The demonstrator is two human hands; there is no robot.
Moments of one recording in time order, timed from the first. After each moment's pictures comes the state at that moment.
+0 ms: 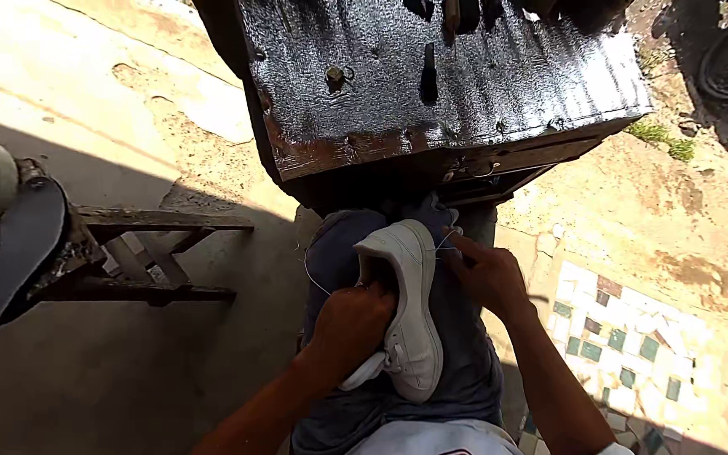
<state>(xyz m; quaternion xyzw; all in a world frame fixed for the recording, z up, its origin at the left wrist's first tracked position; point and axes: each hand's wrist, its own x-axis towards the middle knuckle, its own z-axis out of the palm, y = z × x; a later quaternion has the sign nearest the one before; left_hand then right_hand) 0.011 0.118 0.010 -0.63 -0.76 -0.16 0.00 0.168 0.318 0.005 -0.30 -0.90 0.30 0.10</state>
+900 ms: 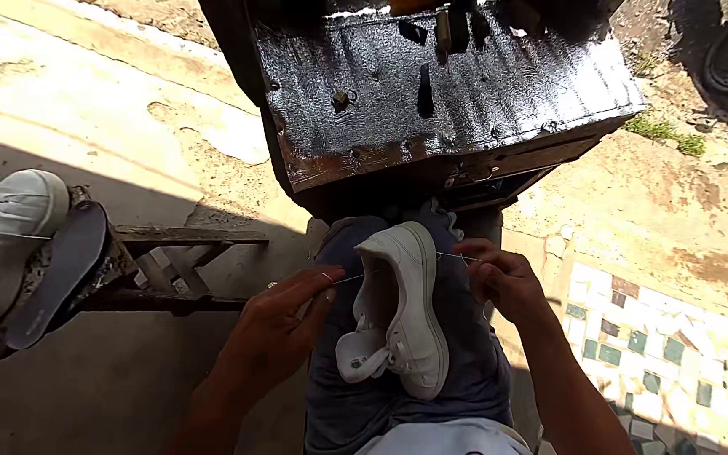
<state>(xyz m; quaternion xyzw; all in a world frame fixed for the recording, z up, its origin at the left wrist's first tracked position) -0.053 0.056 0.048 -0.50 -0.78 -0.35 -0.16 0.188 0.318 0.010 -0.14 -0.58 0.78 0.20</state>
